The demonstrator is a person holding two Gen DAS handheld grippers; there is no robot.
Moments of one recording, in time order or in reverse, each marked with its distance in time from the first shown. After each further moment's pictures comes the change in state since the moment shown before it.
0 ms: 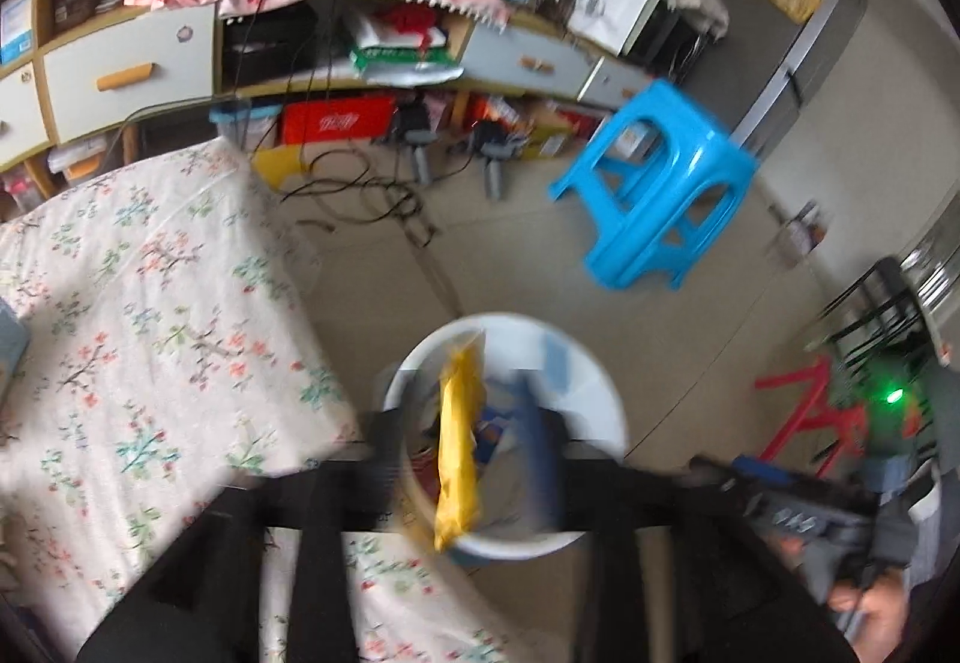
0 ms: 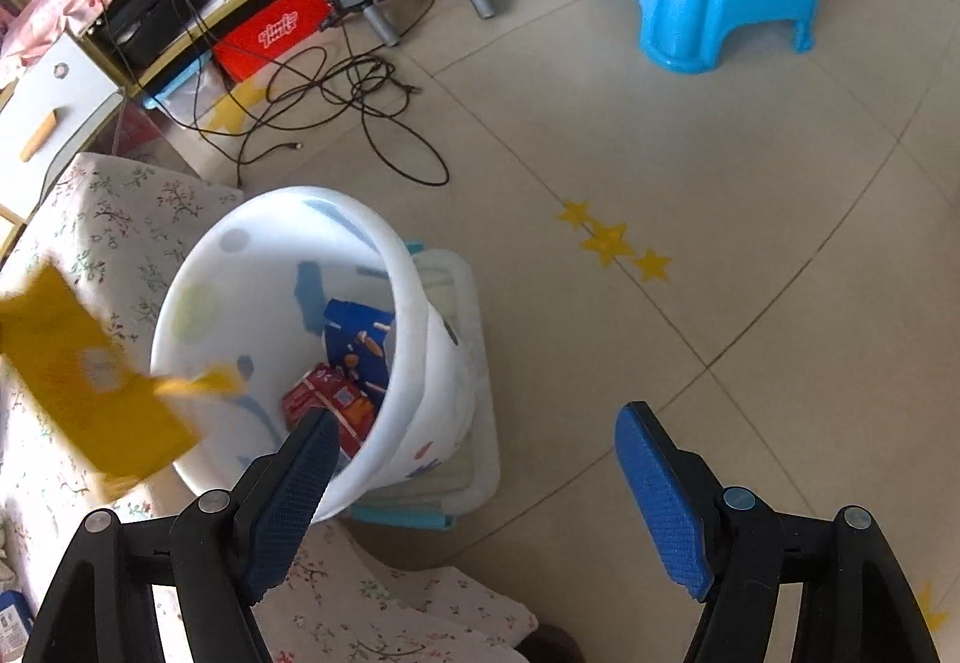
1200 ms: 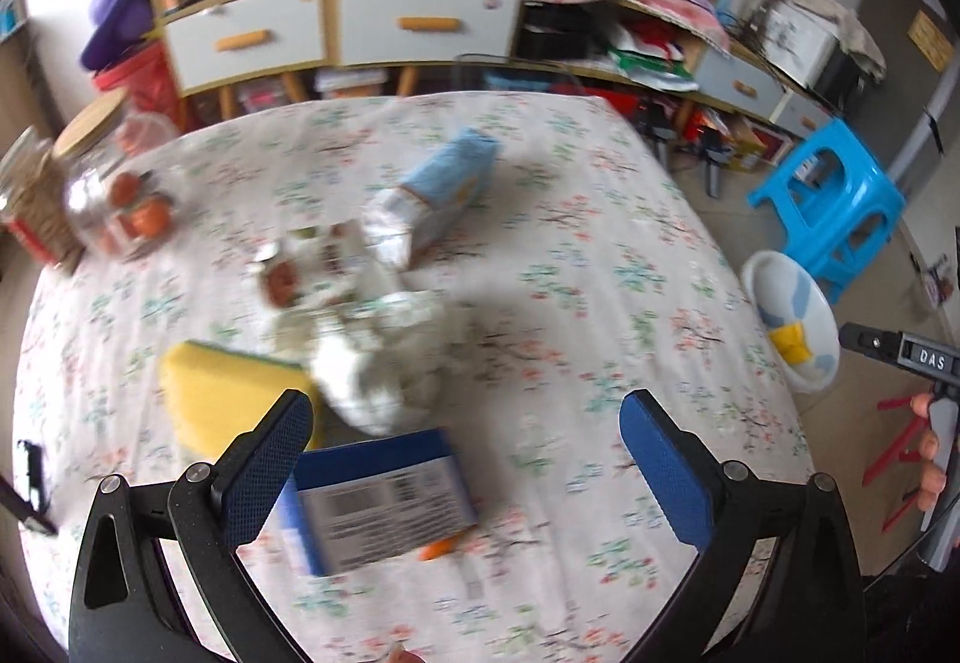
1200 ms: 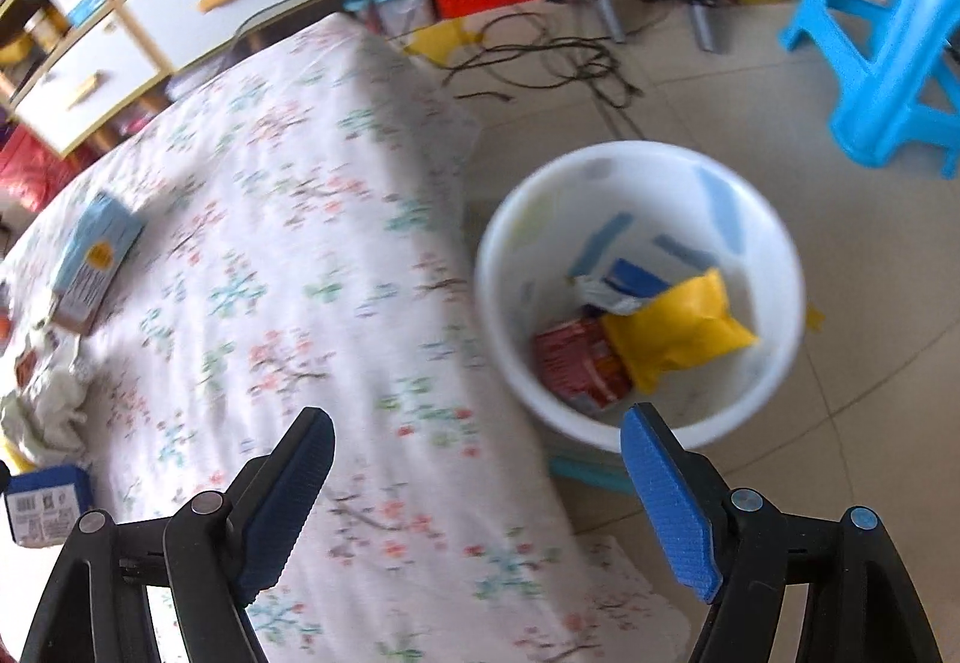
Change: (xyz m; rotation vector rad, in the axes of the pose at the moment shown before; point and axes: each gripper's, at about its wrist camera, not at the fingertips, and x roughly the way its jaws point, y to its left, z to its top) left arm -0.177 0.230 -0.120 -0.200 0.015 0.367; right arm -0.016 0.186 -0.060 -0.326 0.013 0.119
